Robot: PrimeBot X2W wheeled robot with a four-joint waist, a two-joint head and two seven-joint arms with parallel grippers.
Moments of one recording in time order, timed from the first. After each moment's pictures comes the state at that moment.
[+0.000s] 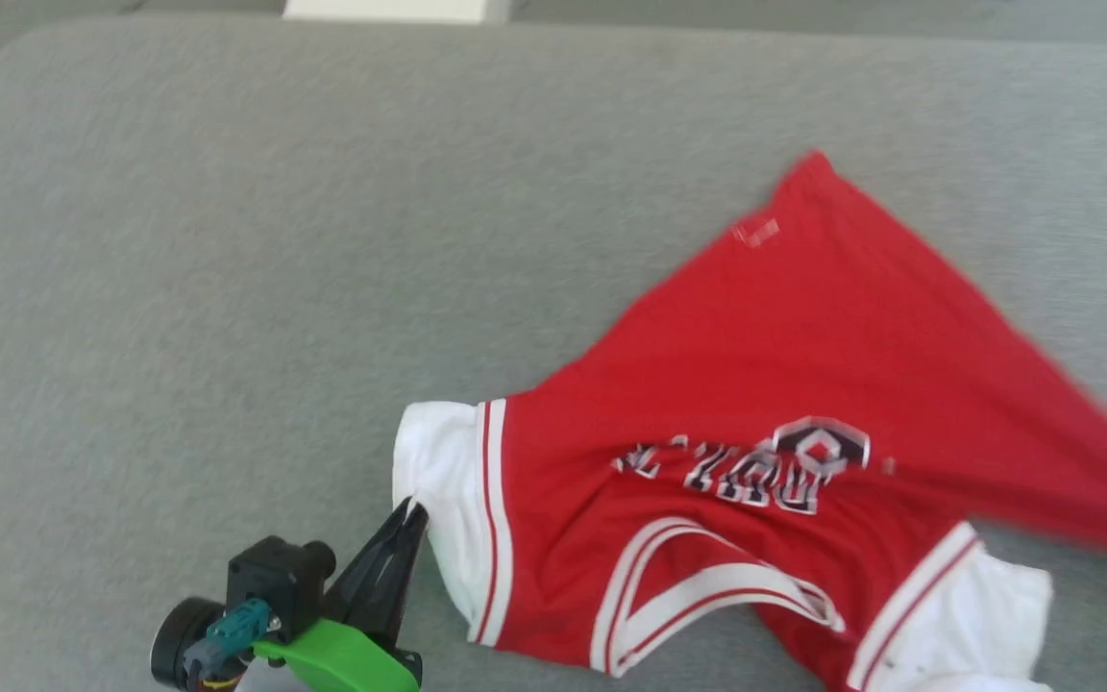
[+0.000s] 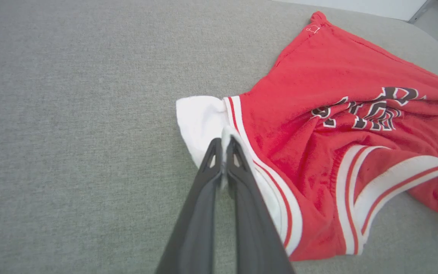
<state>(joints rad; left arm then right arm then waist) 0.05 0.47 -0.51 -0.32 -0.51 0.22 0.08 0.05 -0.19 -0.55 -0.13 0.49 0.13 0.66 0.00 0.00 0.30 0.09</state>
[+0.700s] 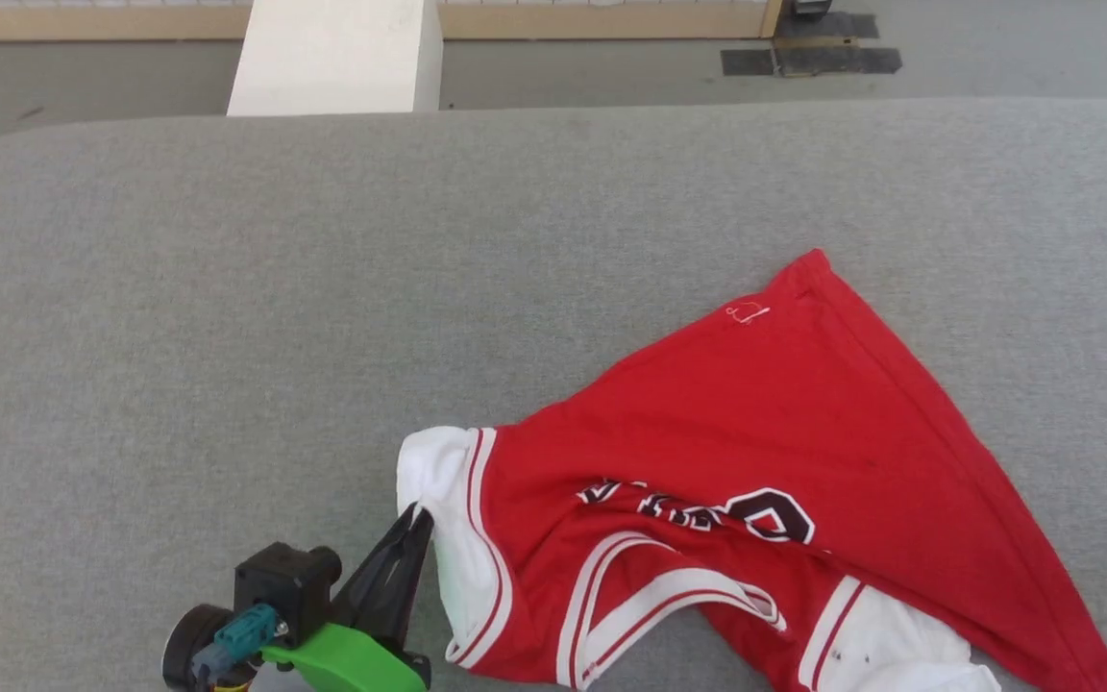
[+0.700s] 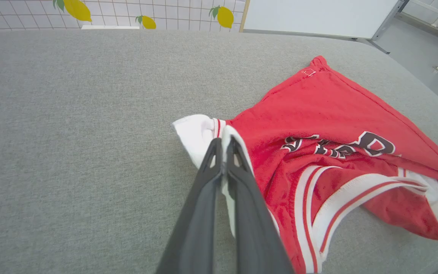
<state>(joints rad) 0.06 0.45 -0.51 -0.29 -0.53 0.22 0.05 0.00 -0.36 -0.33 -0.28 0.56 0.13 0.61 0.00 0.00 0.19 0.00</state>
